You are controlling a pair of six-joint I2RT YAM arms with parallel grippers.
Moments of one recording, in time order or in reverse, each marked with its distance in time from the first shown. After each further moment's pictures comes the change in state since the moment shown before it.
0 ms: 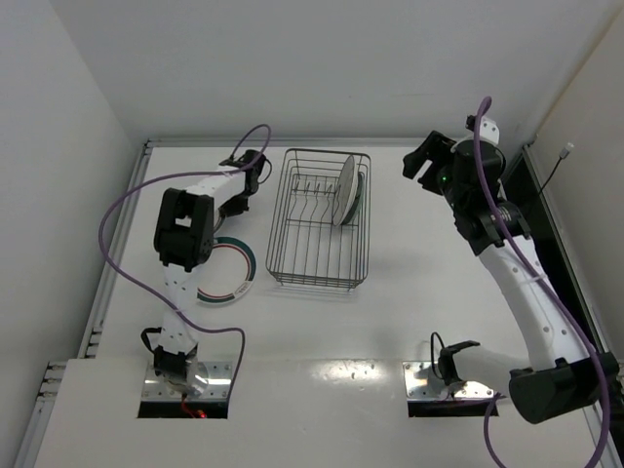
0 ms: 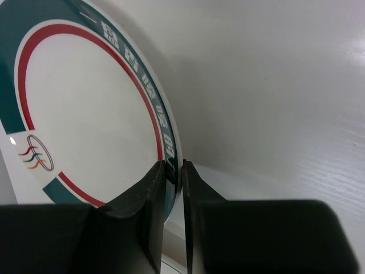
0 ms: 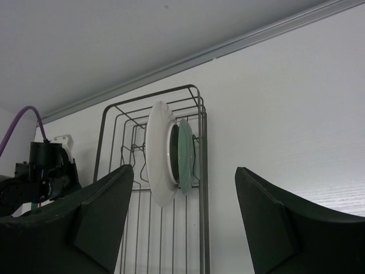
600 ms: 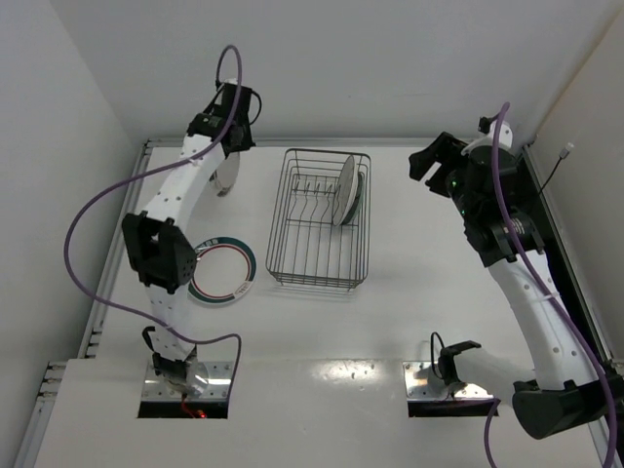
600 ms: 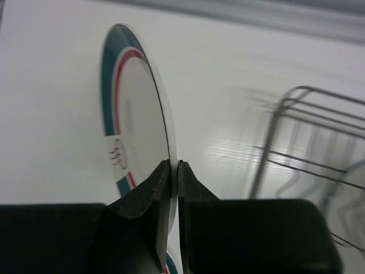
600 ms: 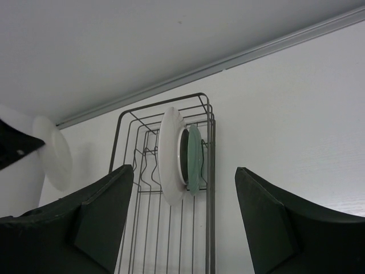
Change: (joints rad) left arm -0.013 -0.232 0.323 -0.054 0.212 -0.063; right arm -0.019 -0.084 -0.002 -0.010 -0.025 0.000
